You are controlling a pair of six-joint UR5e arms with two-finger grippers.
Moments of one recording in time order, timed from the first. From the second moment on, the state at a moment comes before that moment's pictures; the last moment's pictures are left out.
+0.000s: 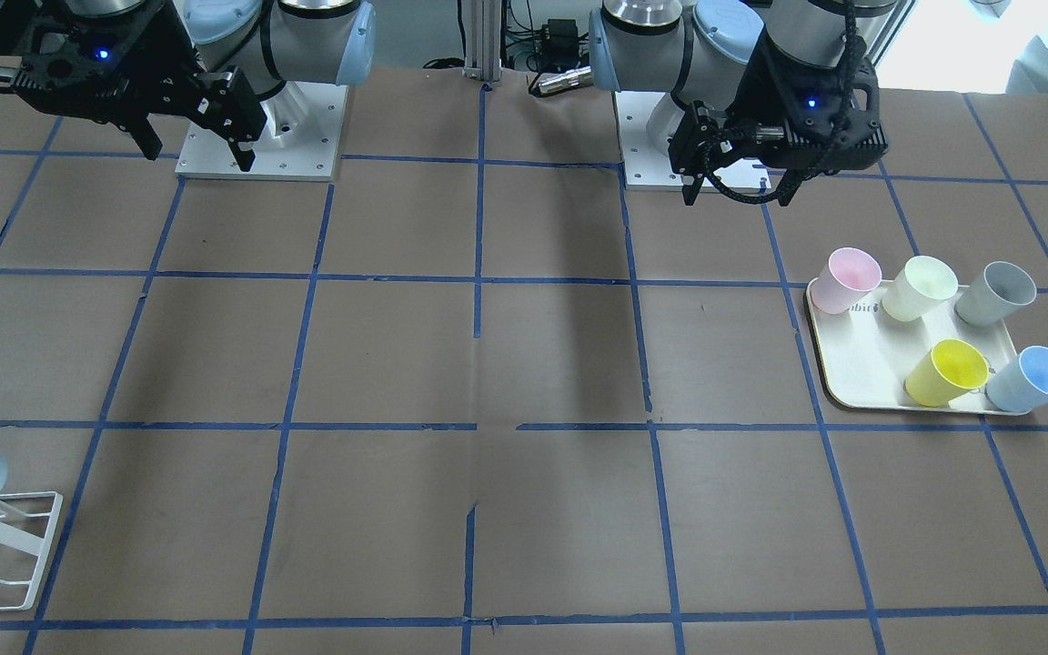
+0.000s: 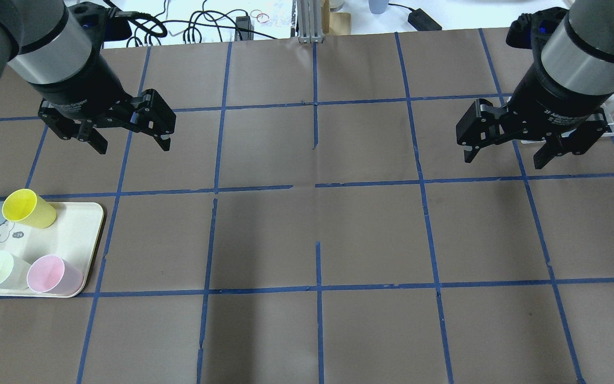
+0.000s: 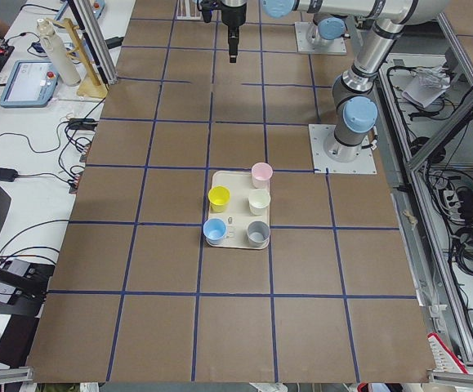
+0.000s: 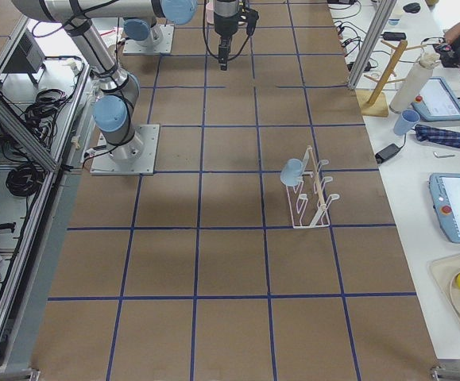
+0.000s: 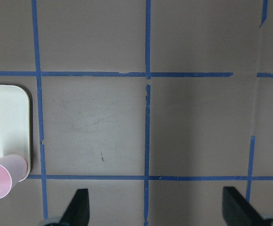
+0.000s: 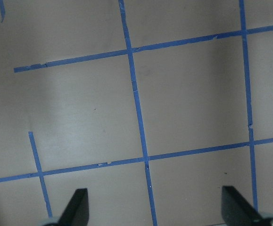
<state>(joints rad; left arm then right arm) -1.56 -1.49 -1.60 -1.62 1.58 0.01 1.51 -1.76 1.70 -1.50 -1.55 0.09</state>
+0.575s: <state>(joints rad) -1.56 -1.49 -1.61 -1.62 1.58 0.02 1.51 -1.76 1.70 -1.50 -1.55 0.08</state>
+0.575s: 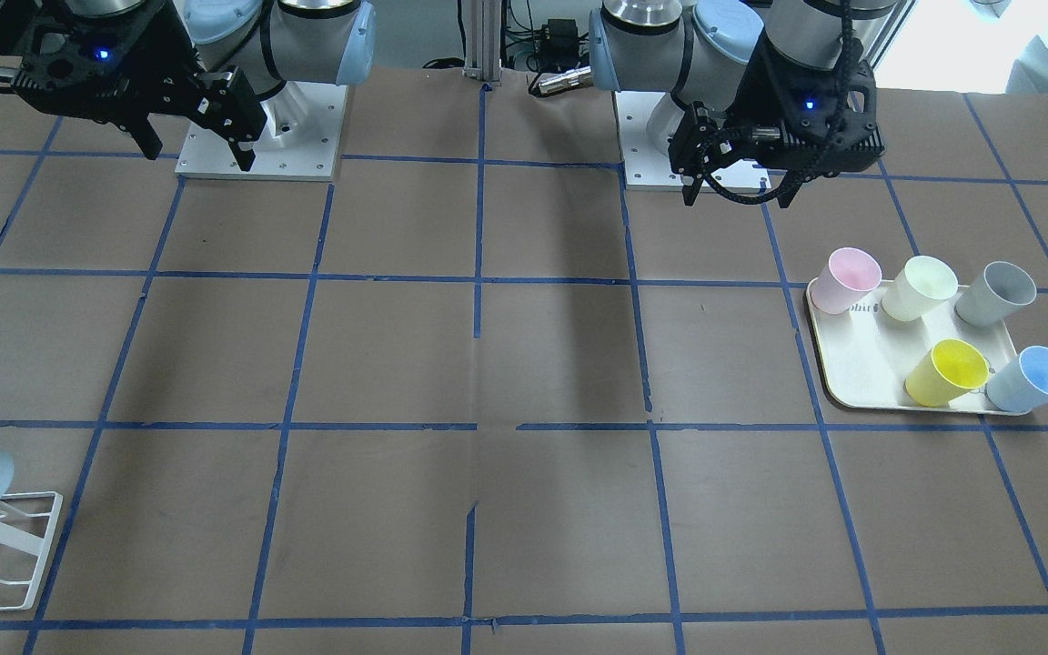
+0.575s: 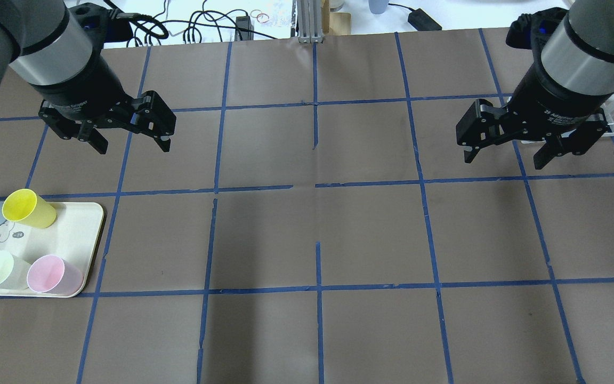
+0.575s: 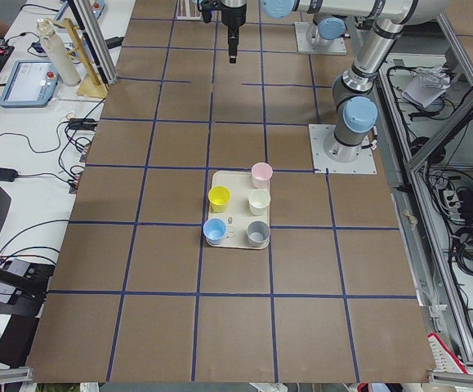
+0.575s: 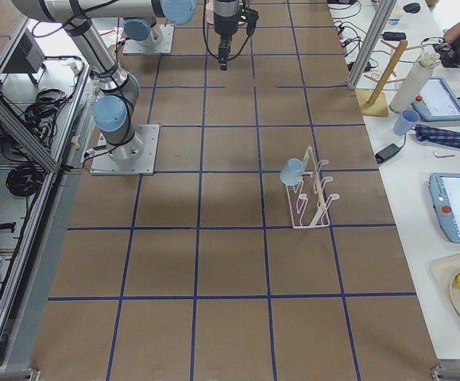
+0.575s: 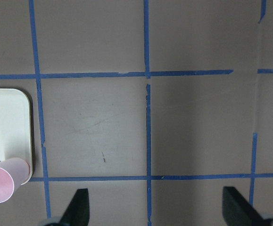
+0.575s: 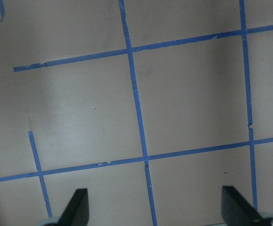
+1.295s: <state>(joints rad) -1.56 -1.49 -1.61 -1.62 1.58 0.01 1.50 -1.75 1.70 -1.51 -1.56 0.06</state>
